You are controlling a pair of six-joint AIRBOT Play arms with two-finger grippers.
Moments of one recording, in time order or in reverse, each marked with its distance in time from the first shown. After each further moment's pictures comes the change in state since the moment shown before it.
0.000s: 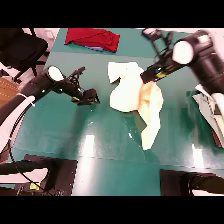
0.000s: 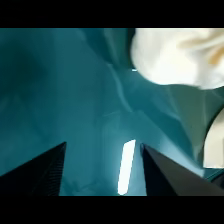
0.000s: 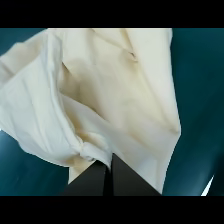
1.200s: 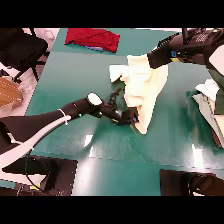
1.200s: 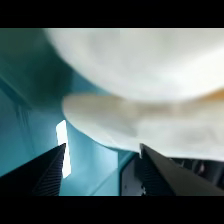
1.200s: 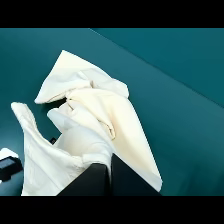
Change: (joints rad) left arm -0.499 -0.142 -0.059 -0.566 0.277 0.169; right arm 0.159 0.184 -0.001 -0.237 -0.171 0.117
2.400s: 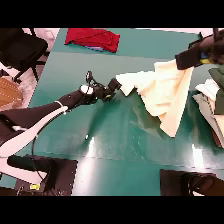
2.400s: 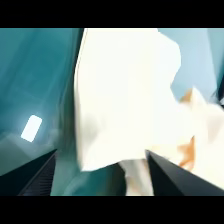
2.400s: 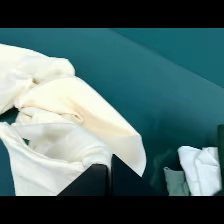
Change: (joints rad) left arm 0.182 -0.091 0.087 -0.121 0.556 -0.217; right arm -0.036 0.075 -0.034 -0.149 0.203 0.006
